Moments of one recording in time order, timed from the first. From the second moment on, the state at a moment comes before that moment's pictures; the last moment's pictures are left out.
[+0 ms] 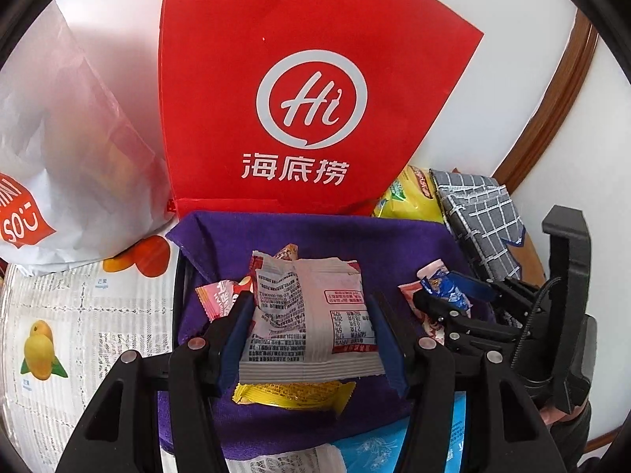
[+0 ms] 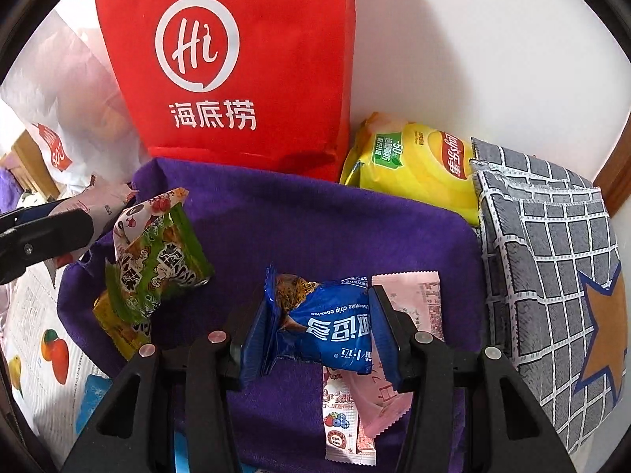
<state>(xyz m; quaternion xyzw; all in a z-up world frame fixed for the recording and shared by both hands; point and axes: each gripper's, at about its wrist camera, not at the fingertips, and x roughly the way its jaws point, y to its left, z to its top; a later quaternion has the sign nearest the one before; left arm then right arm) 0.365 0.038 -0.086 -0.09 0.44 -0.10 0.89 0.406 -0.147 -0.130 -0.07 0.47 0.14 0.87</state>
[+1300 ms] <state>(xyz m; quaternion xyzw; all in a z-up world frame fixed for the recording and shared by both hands) 0.369 0.034 -0.092 -0.09 0.45 -0.11 0.88 0.410 -0.144 -0.136 -0.08 0.48 0.14 0.86</state>
